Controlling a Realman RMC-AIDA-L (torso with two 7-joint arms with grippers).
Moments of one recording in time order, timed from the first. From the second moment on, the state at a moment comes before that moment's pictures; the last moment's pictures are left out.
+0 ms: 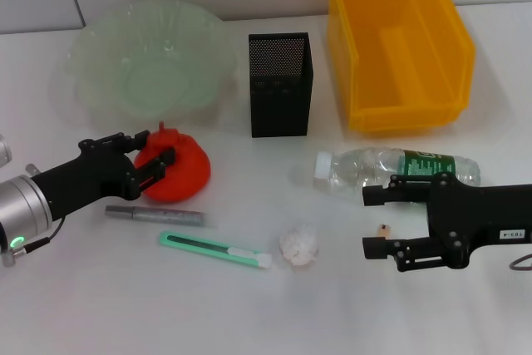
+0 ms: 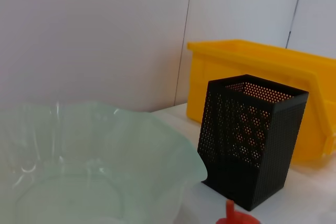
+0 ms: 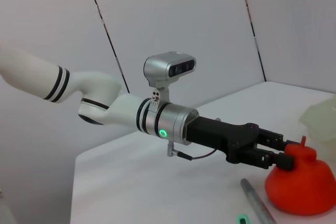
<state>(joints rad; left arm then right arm) -0.55 -2.08 0.71 0.30 1.75 1.15 -0.98 0.45 2.08 -0.53 -0.70 -2.16 -1.88 1.28</state>
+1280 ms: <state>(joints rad) -0.72 -2.08 0.68 0.32 1.49 0.98 -1.00 0.44 2.08 -0.53 -0.69 -2.15 -1.88 1.28</state>
